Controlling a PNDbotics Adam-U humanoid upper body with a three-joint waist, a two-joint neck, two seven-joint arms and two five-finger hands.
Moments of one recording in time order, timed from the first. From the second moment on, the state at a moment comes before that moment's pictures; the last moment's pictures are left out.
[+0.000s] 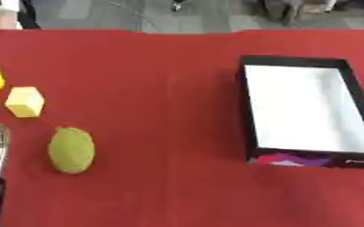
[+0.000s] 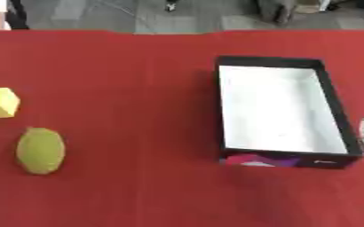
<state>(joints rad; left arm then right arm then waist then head) -0.51 0.27 0.04 -1.80 0.09 -0.02 0.68 -0.36 -0.48 -0.10 -1.98 -0.17 -0.05 -0.49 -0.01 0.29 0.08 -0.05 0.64</state>
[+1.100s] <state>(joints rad) -0.78 0.49 0.02 -1.64 -0.17 0.37 0.57 -0.35 -0.48 -0.11 -1.98 -0.18 -0.04 -0.47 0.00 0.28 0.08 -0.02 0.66</state>
